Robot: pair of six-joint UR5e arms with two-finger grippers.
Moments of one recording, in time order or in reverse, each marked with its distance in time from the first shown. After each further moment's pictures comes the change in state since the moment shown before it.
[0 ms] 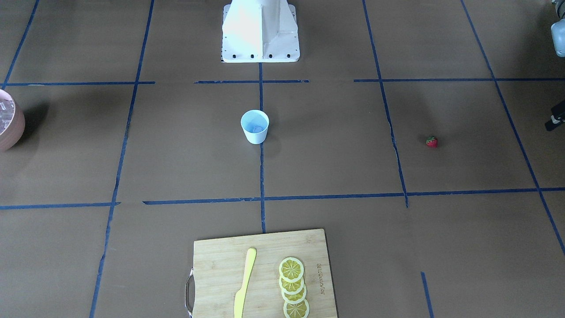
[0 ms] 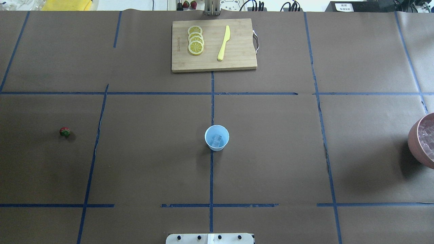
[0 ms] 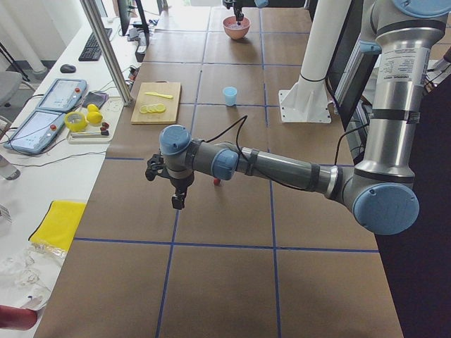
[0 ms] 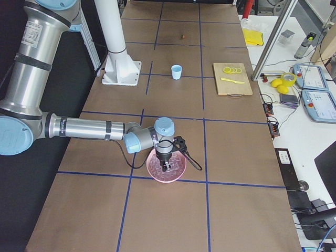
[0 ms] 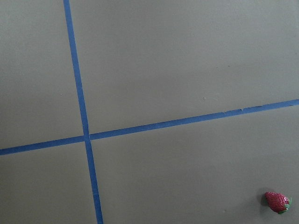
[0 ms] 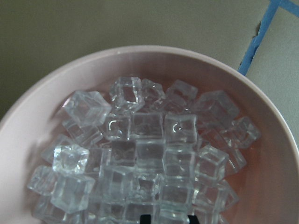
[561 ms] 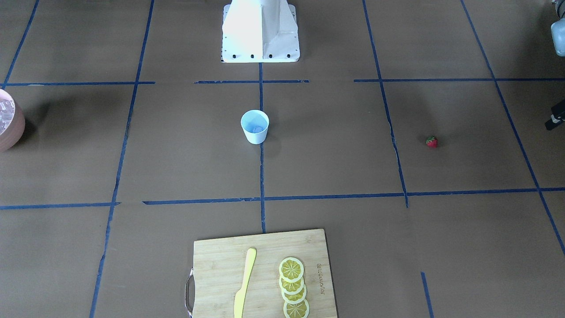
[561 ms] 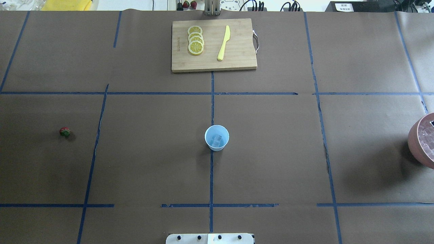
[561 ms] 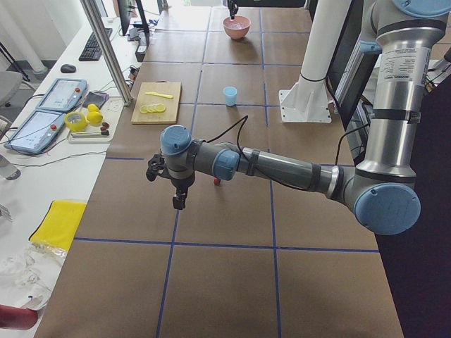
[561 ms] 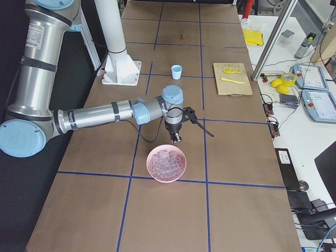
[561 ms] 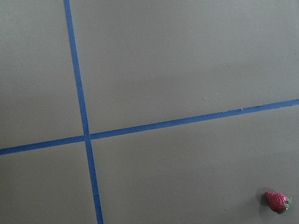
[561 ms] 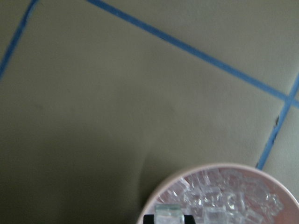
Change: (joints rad) left arm 0.000 0.006 -0.004 0.000 0.001 0.000; right arm 0.027 0.164 0.254 -0.322 0.046 0.043
